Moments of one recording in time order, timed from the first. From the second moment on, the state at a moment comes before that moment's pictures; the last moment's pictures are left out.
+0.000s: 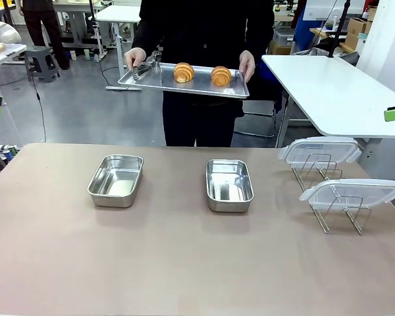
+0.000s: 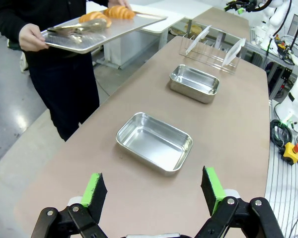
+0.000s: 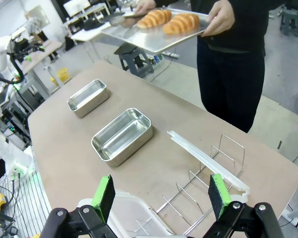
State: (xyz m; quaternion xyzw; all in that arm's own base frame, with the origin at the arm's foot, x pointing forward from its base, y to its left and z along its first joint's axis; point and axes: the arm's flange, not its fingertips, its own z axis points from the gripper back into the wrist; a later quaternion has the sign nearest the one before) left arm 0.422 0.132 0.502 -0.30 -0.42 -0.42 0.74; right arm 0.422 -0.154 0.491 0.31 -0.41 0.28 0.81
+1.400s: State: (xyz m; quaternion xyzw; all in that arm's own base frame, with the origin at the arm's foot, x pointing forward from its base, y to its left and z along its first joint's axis) left arm 0.422 0.132 0.502 -0.30 -0.42 -0.42 0.74; right arm 0.422 -0.154 0.491 0.31 -0.41 0.28 0.81
